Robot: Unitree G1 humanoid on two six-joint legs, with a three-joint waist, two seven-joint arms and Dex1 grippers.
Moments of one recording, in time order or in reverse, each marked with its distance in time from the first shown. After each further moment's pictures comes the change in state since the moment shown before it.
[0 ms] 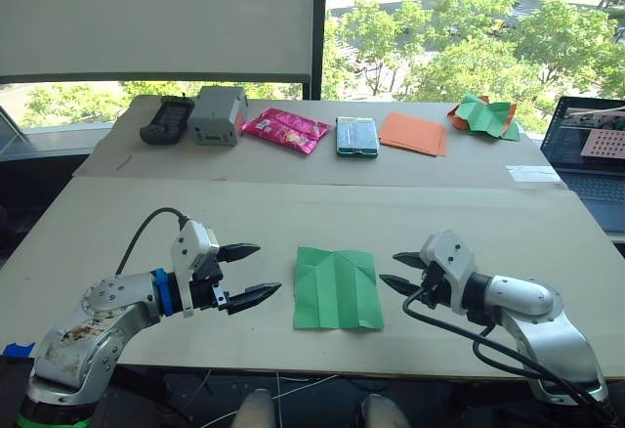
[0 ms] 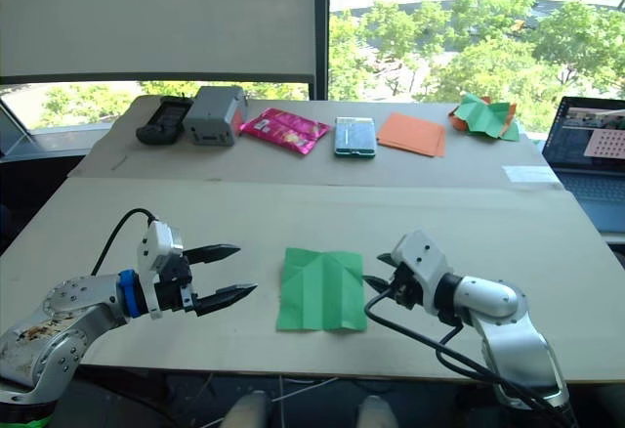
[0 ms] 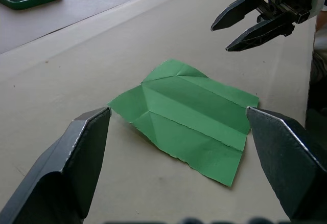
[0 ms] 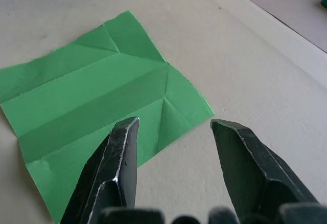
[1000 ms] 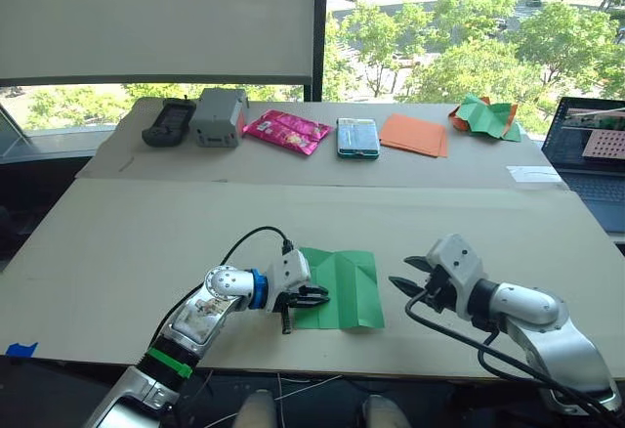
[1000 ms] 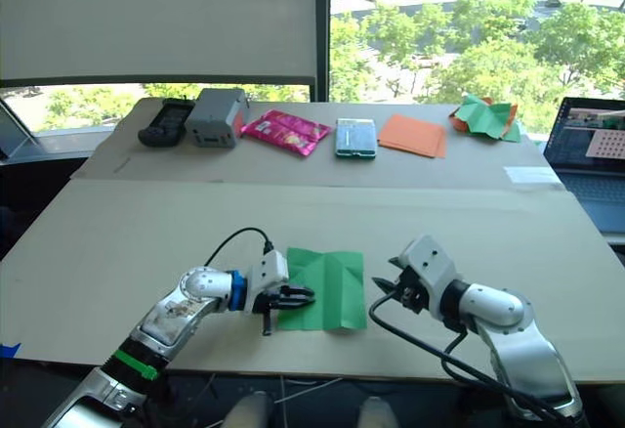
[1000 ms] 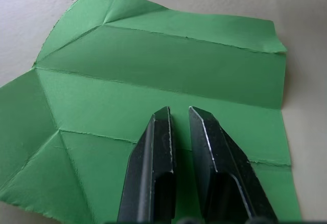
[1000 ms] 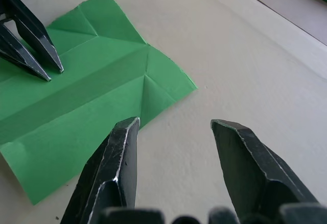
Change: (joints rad) left arm -0.328 -0.243 -0.552 0.575 0.494 -0.411 -0.103; right arm 0.067 -0.077 0.009 -0.029 0.082 0.014 -0.131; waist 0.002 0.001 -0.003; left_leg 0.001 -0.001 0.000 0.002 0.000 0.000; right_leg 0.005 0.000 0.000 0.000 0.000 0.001
